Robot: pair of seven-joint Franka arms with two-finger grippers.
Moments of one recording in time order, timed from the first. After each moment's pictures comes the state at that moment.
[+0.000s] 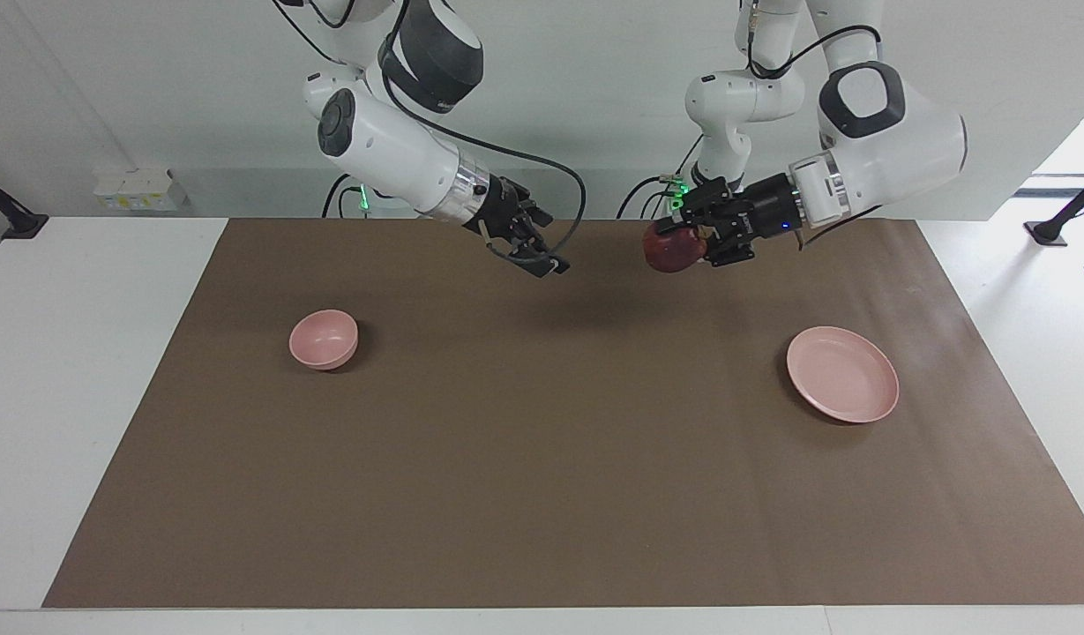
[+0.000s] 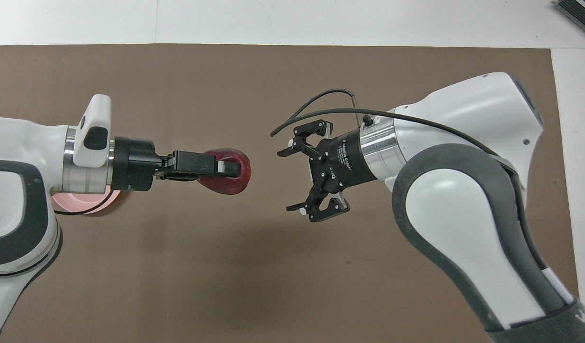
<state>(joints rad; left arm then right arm) -0.03 -0.07 -0.22 -1.97 -1.15 1.90 0.24 0.32 0.14 0.08 -1.69 0.87 1.89 1.59</state>
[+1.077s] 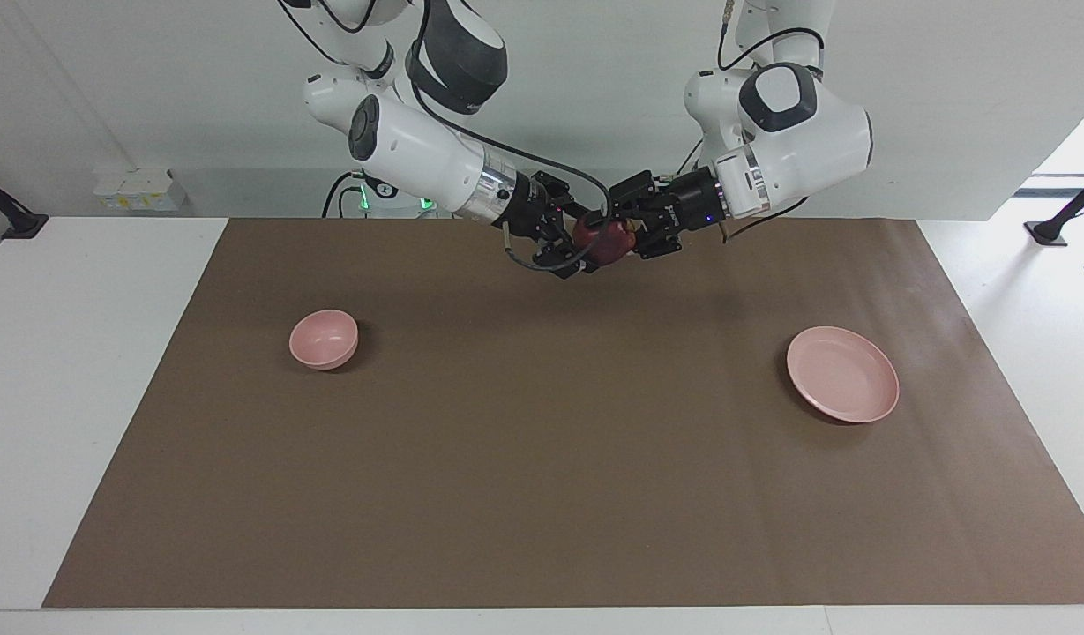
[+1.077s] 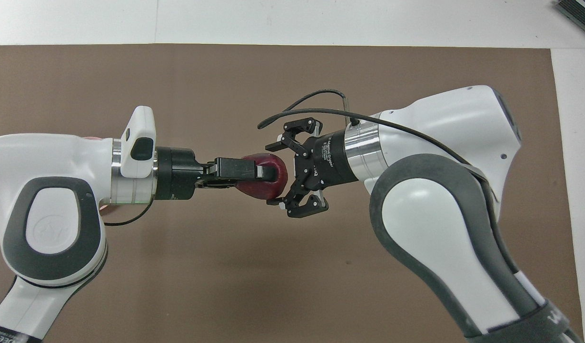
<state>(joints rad) -0.15 -0.07 -0.22 -2.00 -1.22 2.02 0.21 0.36 0.14 0.08 -1.71 0.92 2.01 1.69</state>
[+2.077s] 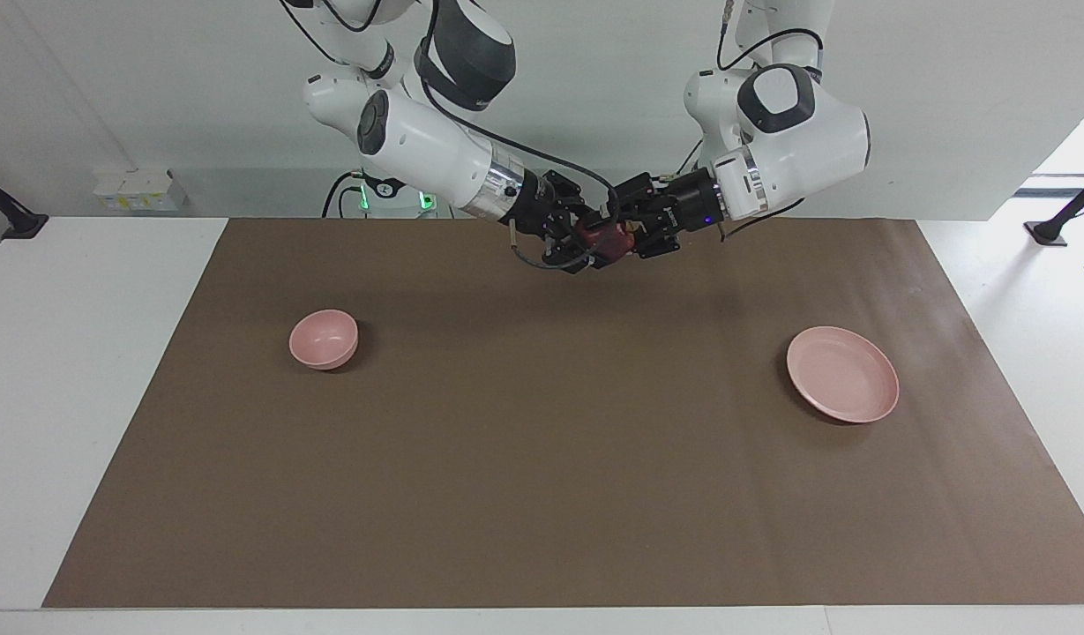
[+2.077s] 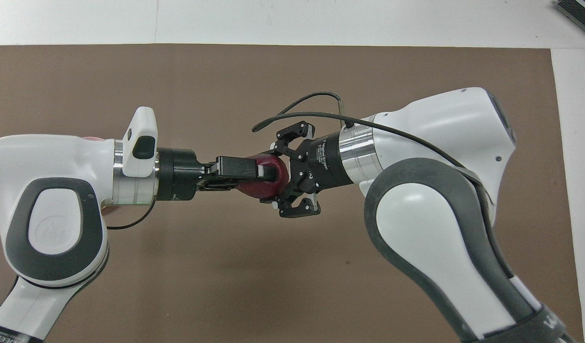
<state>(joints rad) -0.15 -0.08 -0.22 -2.01 -1.22 2.03 0.14 0.36 0.14 0.08 -1.70 0.92 1.99 1.70</state>
